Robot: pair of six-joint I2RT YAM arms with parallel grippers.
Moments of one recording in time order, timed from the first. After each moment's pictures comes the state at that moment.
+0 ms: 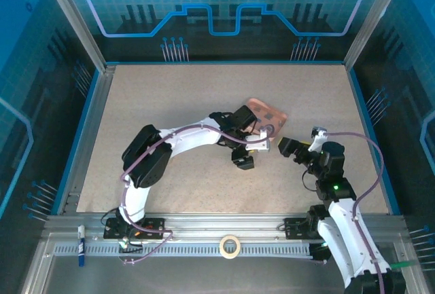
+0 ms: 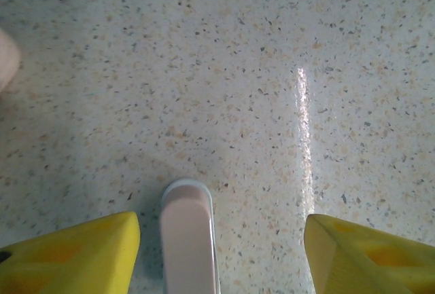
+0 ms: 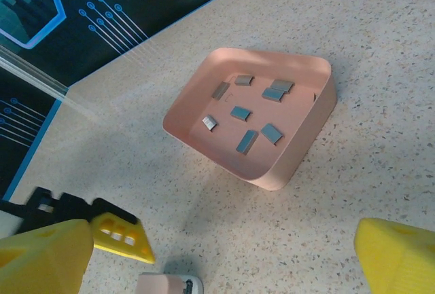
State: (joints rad) left arm -0.83 2.03 1.53 -0.69 0.41 0.60; right arm 0.04 0.54 0.29 -0.15 -0.31 0.52
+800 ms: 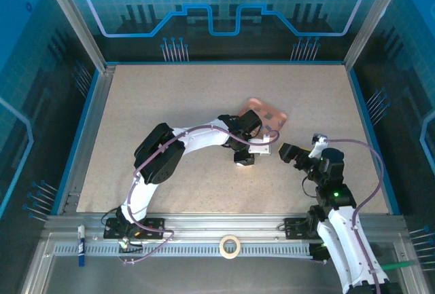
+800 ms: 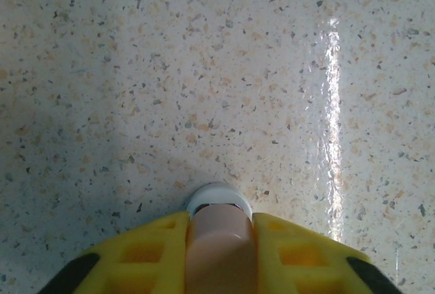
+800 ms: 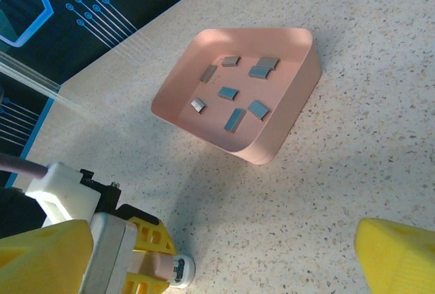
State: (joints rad) left arm -0.84 2.13 1.59 -0.70 0.31 0.62; right arm 0.04 0.46 0.24 -0.23 -0.31 0.55
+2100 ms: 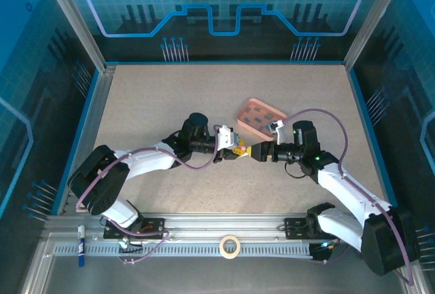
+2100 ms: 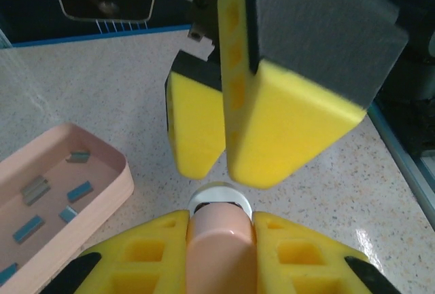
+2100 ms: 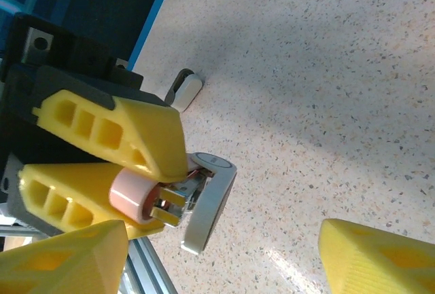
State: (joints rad) left arm -0.67 1.55 0.77 0.38 0.75 0.41; right arm 0.31 1.02 0.52 -0.13 -0.73 0.45
